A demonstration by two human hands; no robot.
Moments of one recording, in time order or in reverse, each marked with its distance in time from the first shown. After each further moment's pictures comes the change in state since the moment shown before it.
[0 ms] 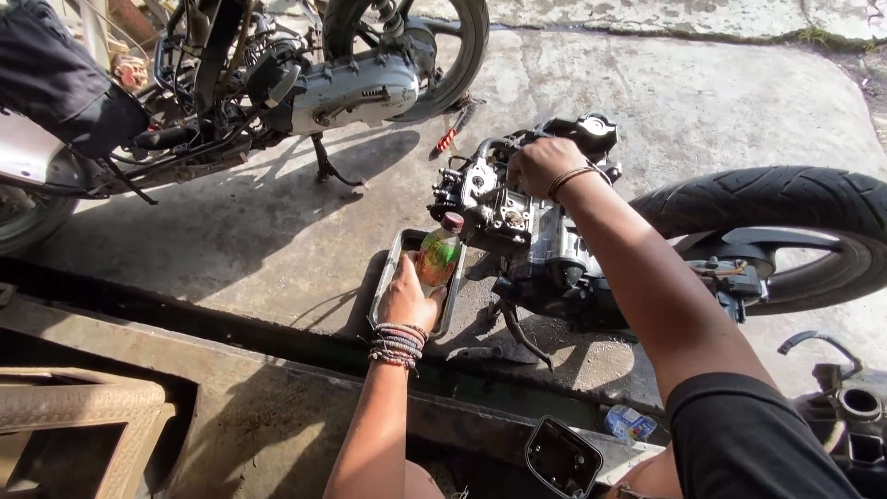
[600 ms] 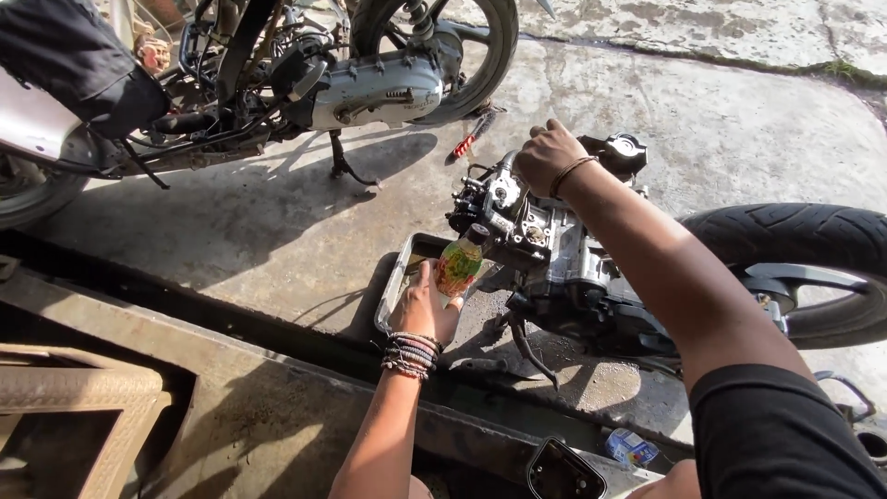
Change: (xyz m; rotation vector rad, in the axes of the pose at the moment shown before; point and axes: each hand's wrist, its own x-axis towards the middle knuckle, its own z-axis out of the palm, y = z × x) left_hand 0.006 -0.014 0.024 -0.059 0.106 0.055; right_hand 0.034 -0.010 -0.023 -0.356 0.060 -0.285
